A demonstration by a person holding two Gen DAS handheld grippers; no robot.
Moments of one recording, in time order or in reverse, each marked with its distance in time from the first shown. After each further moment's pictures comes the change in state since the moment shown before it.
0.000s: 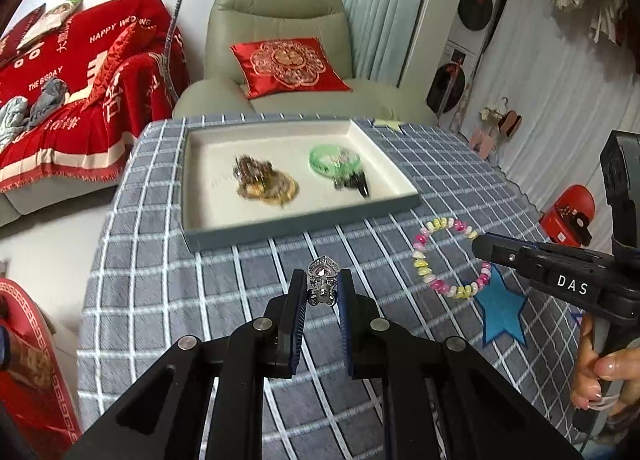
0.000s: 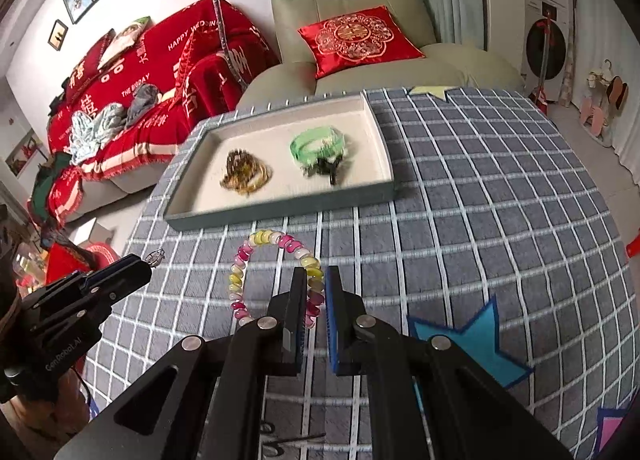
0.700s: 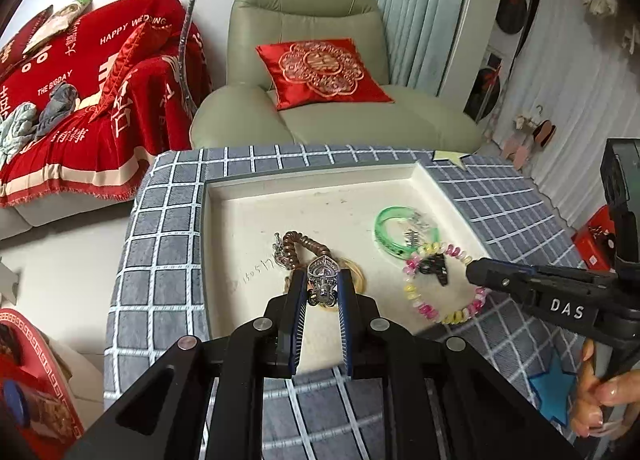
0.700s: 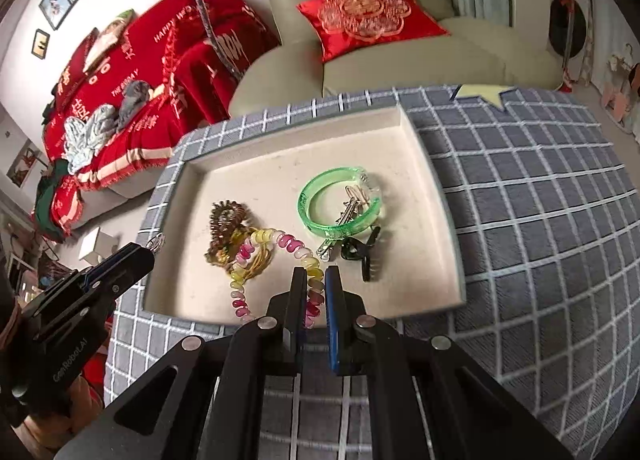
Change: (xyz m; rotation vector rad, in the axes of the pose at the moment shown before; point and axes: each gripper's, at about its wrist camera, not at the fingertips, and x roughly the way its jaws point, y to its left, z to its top) left arm 0.090 0.047 0.088 -0.025 0.025 0.098; right arm 0.121 0.007 0.101 0.058 0.128 0.048
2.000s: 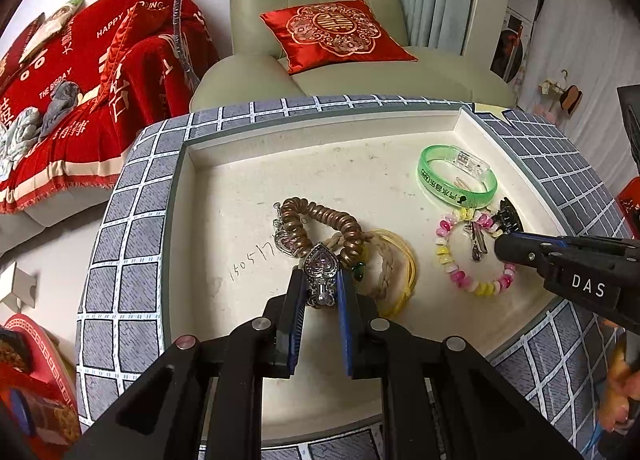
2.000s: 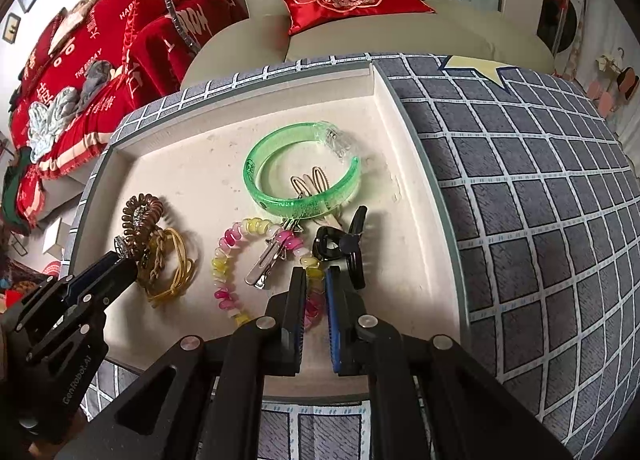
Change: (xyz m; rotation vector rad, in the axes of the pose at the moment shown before) left arm 0.071 -0.009 -0.014 0.048 0.096 0.100; right arm 0.065 -0.021 0.014 -0.009 0.062 -0.124
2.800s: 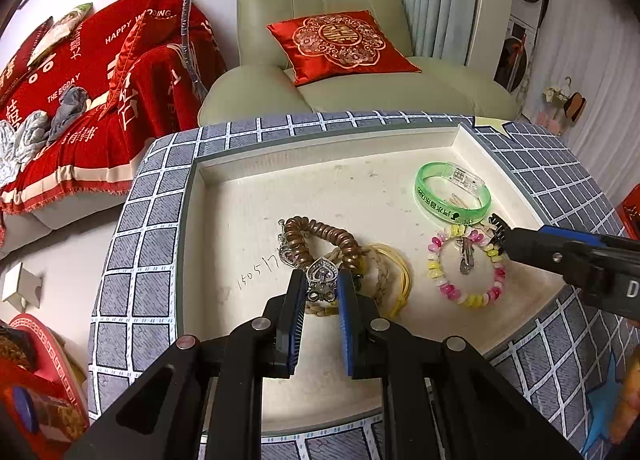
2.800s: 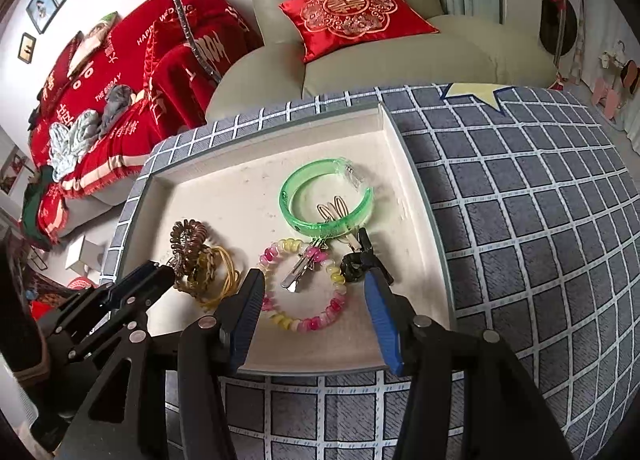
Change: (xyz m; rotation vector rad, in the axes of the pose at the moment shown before) left arm -0.015 -0.003 0.006 -0.011 -0.036 0.026; right arm -0.043 0.000 -0.002 0.024 -0.088 0.075
